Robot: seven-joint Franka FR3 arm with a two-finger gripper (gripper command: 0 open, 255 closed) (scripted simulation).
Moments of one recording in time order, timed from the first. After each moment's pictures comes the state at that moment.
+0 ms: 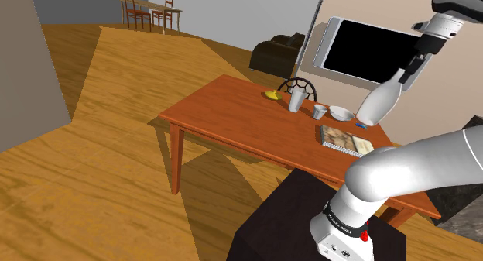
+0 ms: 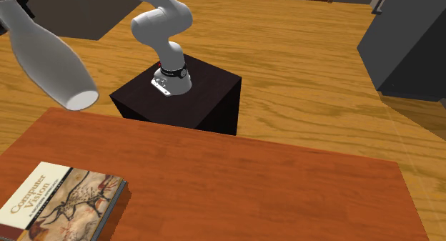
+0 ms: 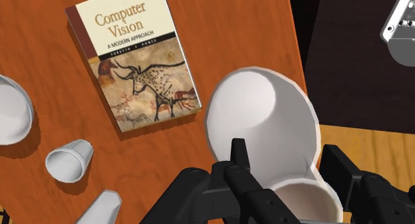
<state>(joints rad) -0.27 -0.61 -0.78 -1.77 -0.36 1.36 -1.09</state>
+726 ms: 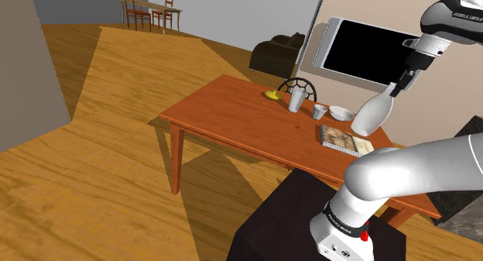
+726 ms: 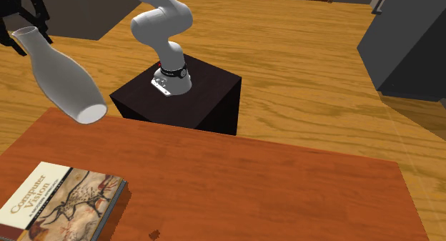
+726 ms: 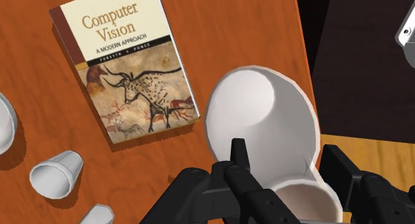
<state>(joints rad) -0.31 -0.68 -0.79 -1.97 -0.40 1.49 -1.07</state>
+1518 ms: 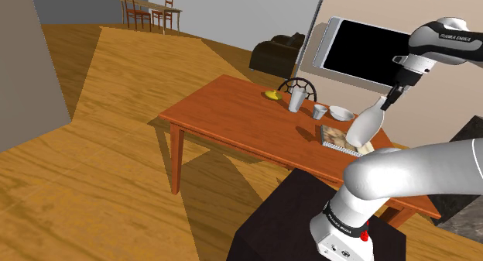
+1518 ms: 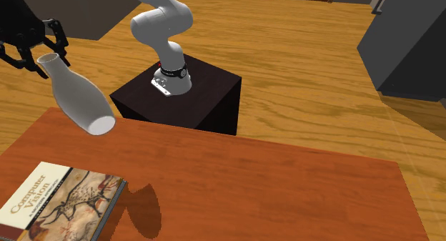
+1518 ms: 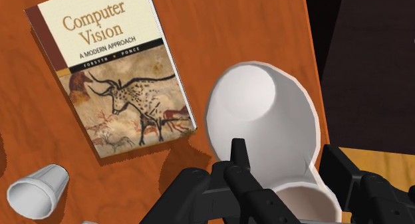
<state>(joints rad) -0.34 -0.73 -0.83 -2.15 -0.45 1.63 -1.05</state>
